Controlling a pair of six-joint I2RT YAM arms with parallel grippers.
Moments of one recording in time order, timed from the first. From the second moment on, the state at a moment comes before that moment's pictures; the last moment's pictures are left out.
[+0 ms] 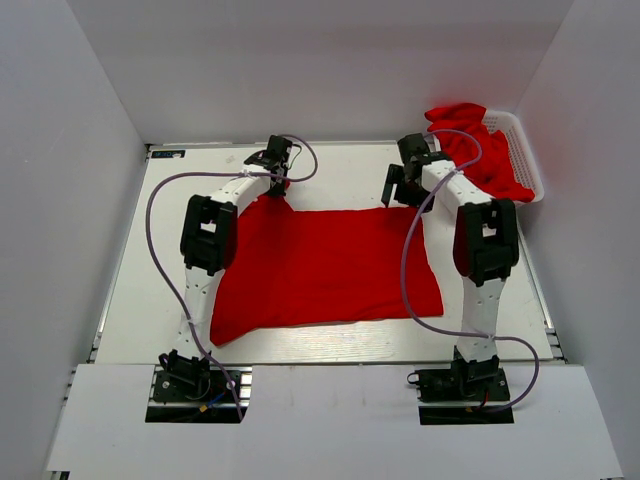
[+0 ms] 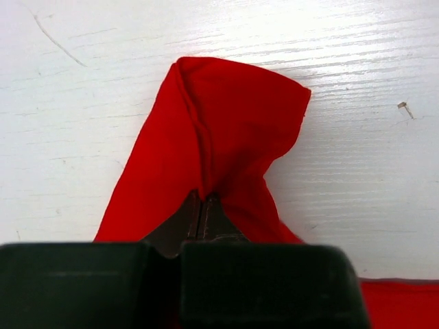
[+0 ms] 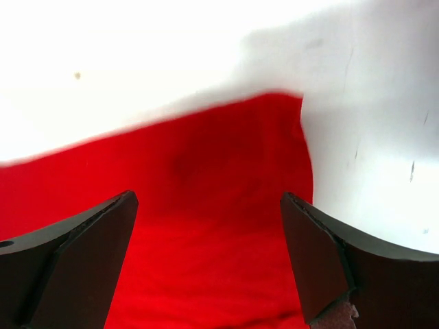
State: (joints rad) left arm -0.34 2.39 1.98 -0.56 -0.31 -0.08; right arm 0.26 2.09 1.71 -0.76 0.12 0.42
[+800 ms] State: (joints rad) left arm -0.33 2.31 1.96 -0.59 -0.32 -0.02; right arm 0.26 2.28 1.83 -0.70 0.27 0.52
